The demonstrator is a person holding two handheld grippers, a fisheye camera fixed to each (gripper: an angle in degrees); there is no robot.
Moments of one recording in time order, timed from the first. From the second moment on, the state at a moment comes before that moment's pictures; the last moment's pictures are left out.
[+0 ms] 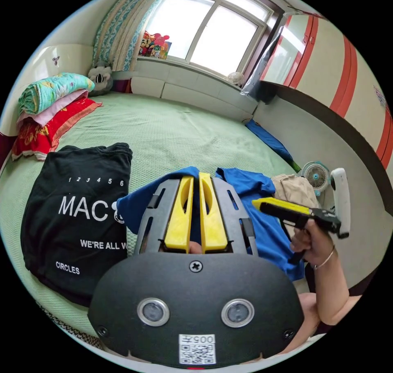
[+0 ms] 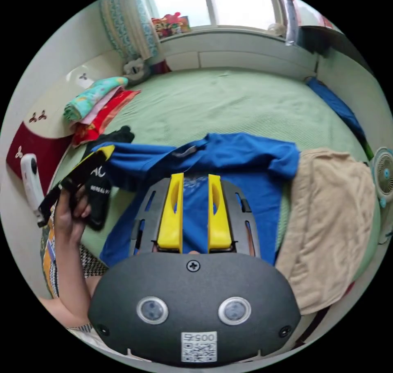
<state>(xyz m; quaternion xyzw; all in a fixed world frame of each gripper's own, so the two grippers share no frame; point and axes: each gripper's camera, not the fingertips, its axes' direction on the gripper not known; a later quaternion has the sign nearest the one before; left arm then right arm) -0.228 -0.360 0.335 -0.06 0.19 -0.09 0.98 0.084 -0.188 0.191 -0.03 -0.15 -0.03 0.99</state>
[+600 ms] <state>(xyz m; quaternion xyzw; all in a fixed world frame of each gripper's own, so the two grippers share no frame) -0.214 -0.364 0.332 -0.08 0.19 -0.04 0.98 -0.018 -0.146 0.192 0.07 -0.10 -0.25 0.96</state>
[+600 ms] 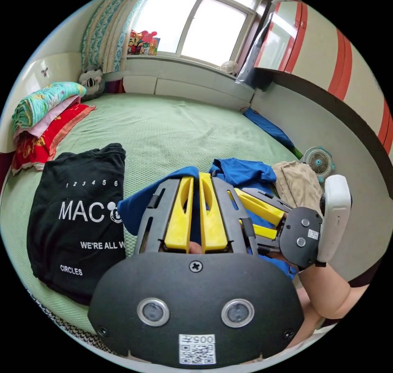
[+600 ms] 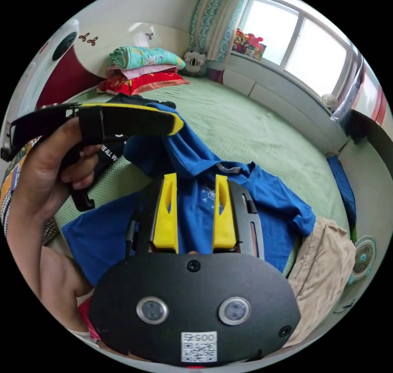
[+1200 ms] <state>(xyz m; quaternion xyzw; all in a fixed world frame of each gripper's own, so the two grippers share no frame) -0.254 -0.357 0.319 -0.10 0.18 0.00 0.98 -0.022 -0.170 0.195 0.11 -0.14 -0.13 0.98</state>
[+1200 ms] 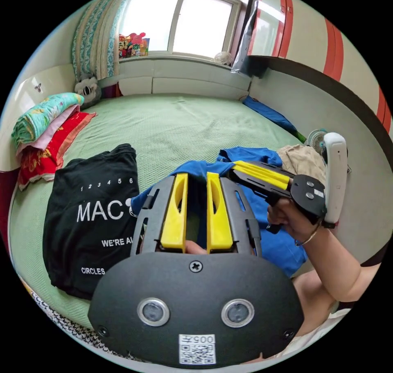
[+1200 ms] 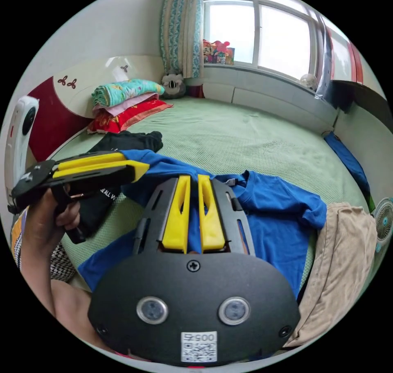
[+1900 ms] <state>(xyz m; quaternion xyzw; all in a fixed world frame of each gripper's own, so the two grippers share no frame) -0.365 -0.352 0.311 -0.10 0.21 -0.13 0.96 -0.111 -0.289 0.195 0.11 -0.05 -0.18 0.98</state>
